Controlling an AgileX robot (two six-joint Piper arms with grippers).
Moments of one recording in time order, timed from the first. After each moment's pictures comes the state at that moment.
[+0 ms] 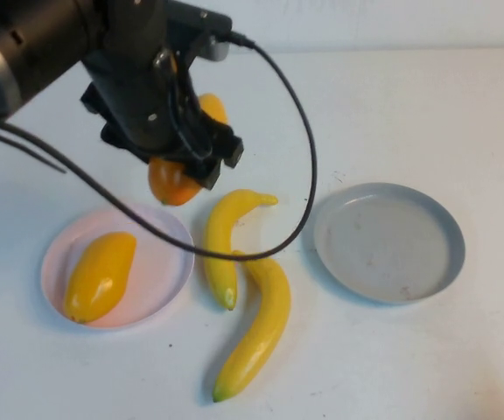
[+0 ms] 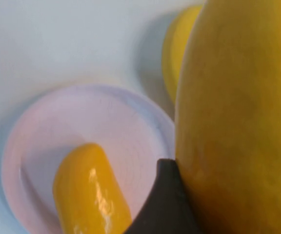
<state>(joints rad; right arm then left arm) 0.05 -0.01 0.02 0.19 0.35 -0.18 -0.57 1.75 -1.73 0.09 1.24 -0.06</state>
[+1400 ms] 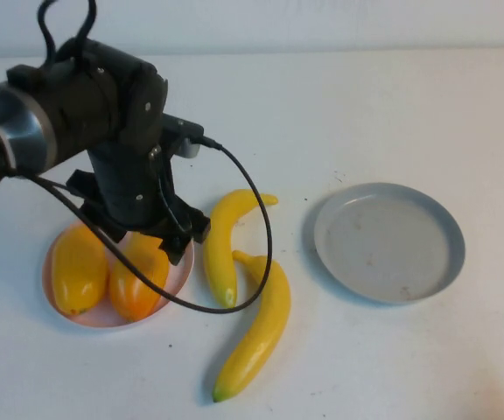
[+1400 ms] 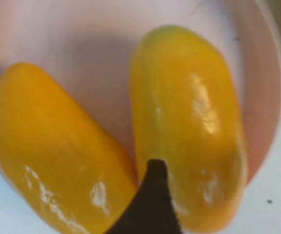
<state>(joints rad) 0.05 -0.01 0.02 0.19 0.35 -0.18 -0.50 1.81 -1.46 0.13 1.16 -0.11</state>
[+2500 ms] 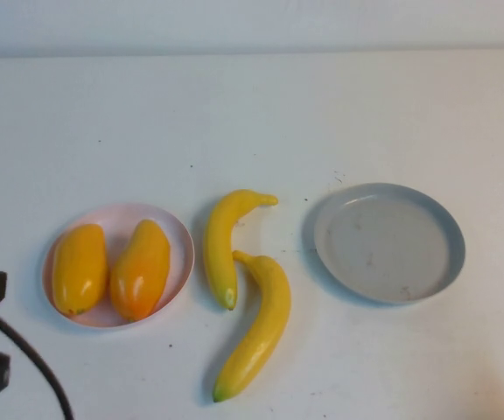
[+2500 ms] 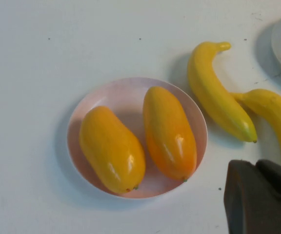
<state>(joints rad) 0.05 -0.01 0.02 0.19 0.35 -0.18 -0.50 0.62 -0.71 0.16 0.74 -0.14</state>
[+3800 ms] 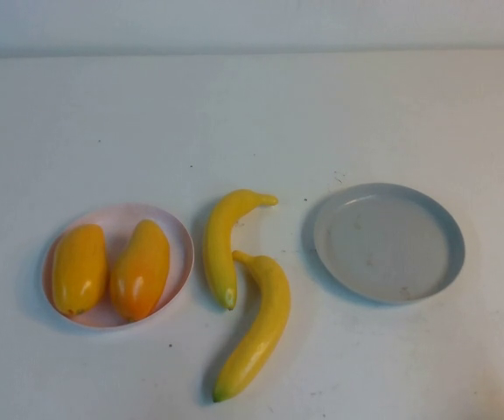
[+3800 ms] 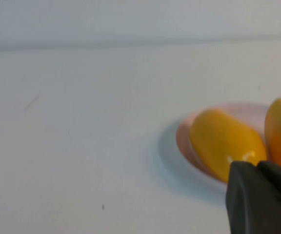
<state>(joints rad) 0.05 -0.01 0.02 0.19 0.35 -0.18 -0.05 -0.01 0.02 0.00 0.20 0.03</state>
